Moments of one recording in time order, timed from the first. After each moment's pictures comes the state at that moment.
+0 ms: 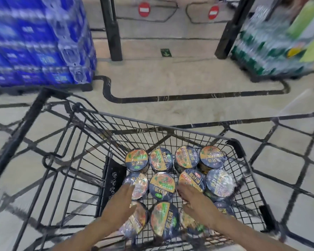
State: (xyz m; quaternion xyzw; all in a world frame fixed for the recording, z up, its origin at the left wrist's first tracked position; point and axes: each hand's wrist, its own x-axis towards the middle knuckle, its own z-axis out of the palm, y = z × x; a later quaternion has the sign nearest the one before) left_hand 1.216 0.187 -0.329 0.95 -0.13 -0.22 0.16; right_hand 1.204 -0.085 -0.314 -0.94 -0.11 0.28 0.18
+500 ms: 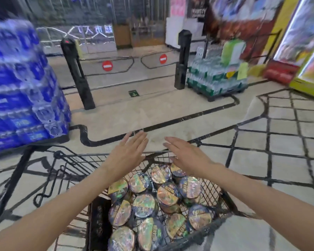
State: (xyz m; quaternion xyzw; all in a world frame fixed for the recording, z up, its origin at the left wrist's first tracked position) left_hand 1.284 0.087 -0.107 0.86 -0.44 0.24 -0.12; right_hand 1.208 -0.135 -0.102 -0.98 -0.17 -0.06 0.01
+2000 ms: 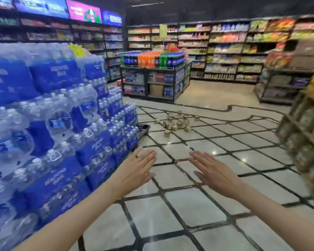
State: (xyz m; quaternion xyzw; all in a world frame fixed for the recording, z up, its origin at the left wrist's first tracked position) left_hand 0.294 -0.192 -0.081 -0.12 -0.94 0.24 0.21; right_hand 0.158 0.070 -0.093 -0.51 0.83 0.01 -0.23
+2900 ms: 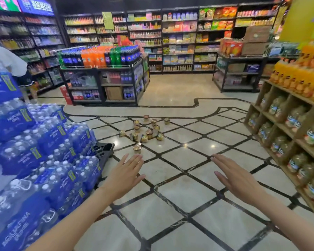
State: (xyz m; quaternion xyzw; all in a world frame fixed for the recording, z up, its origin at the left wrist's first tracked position) left_hand -0.225 -0.353 -0.120 -0.20 -0.95 0.17 0.18; right_hand -0.265 0.023 -0.127 -0.26 0.95 -0.10 -0.14
